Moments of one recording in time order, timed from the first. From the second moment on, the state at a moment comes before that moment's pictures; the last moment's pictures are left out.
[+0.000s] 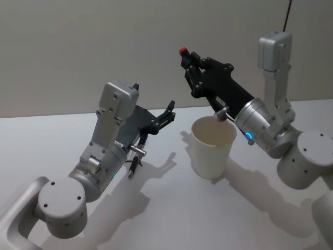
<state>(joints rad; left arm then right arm) -0.24 0.38 0.45 -1.63 -0.20 0.01 -0.01 0.41 0.10 -0.36 -1.38 0.27 -0.09 0.36</state>
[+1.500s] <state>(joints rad) -0.24 0.38 0.45 -1.63 -0.20 0.01 -0.01 0.39 0.13 -0.34 -1.40 0.27 -0.08 0.33</state>
